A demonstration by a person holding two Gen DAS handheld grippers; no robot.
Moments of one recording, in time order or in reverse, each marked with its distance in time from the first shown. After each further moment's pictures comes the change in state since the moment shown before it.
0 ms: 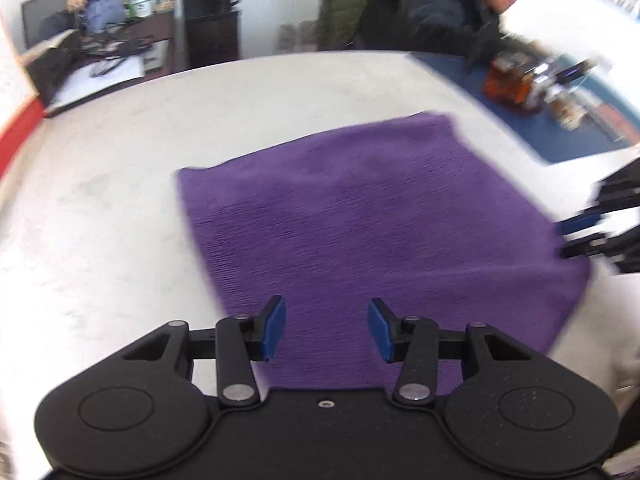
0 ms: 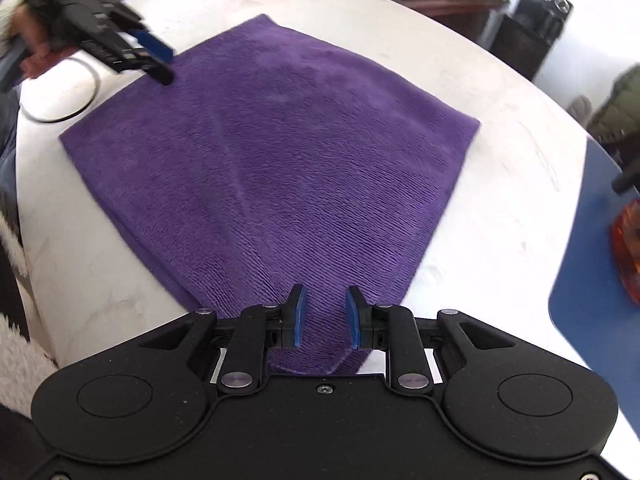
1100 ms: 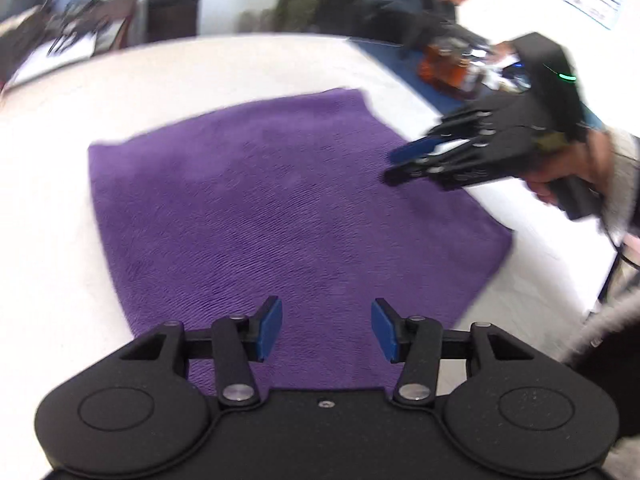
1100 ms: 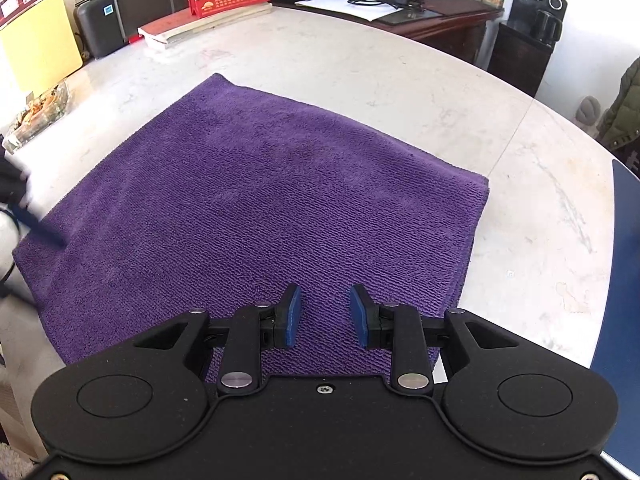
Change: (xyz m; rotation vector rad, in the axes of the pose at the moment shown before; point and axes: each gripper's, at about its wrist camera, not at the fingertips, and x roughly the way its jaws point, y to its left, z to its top) left arm 0.009 -0.034 -0.032 -0.045 0.089 -0.037; right arm 0.047 -0.036 0.049 0.069 -0.083 0.065
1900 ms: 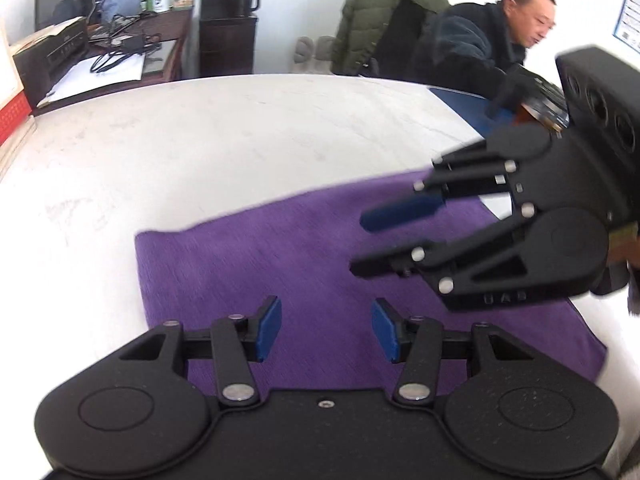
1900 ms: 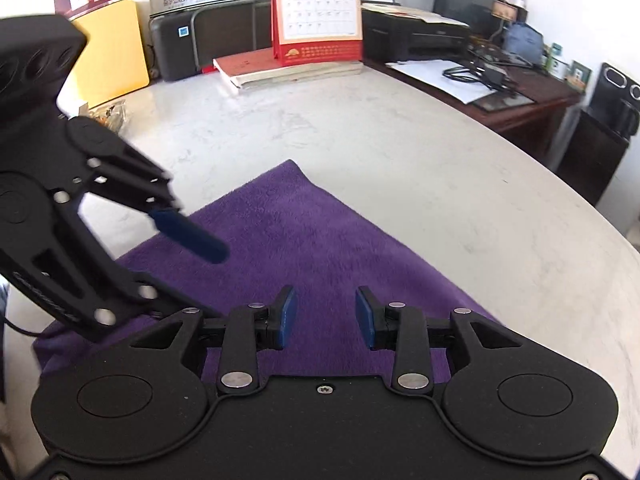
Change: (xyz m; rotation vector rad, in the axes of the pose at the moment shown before) left arm 0.041 0.065 0.085 -0.089 -0.101 0.131; right arm 0.053 0.027 0.092 -0.216 -0.141 0.170
